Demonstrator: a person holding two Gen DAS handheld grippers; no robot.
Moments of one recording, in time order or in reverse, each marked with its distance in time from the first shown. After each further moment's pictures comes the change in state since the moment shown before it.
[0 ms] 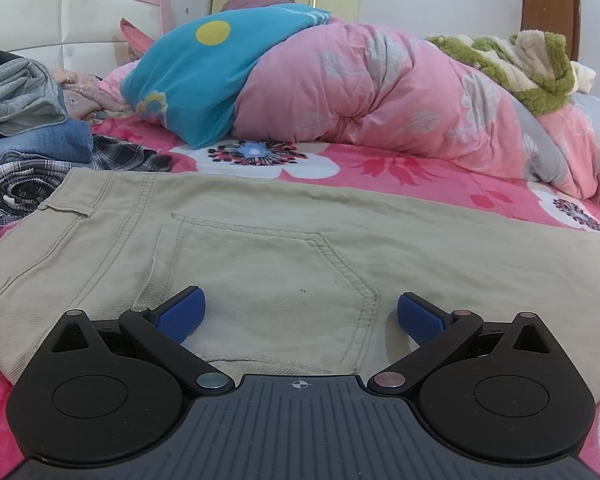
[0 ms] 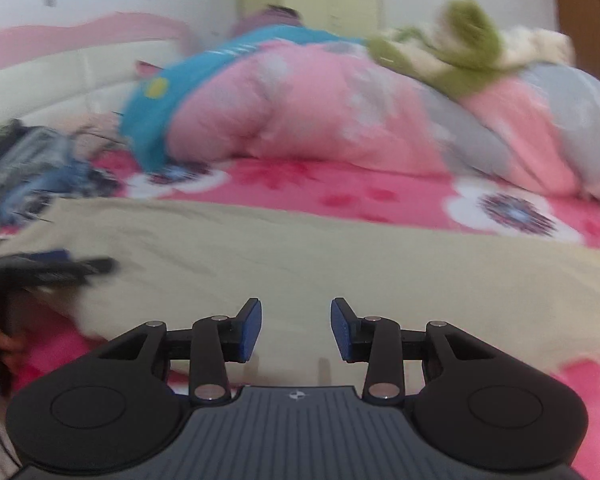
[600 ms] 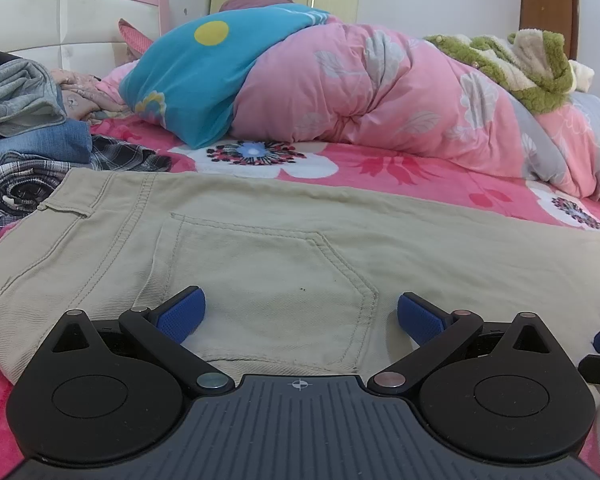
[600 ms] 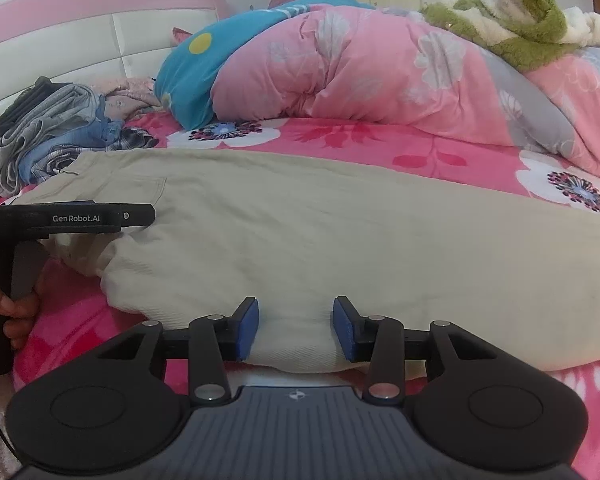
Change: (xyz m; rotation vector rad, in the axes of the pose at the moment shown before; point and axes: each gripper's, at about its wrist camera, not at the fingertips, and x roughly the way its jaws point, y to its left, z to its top) left arm -0.001 0.000 0.000 0.005 0.001 -0.001; right arm 0.041 0.034 -0.029 -0.034 0.062 0.055
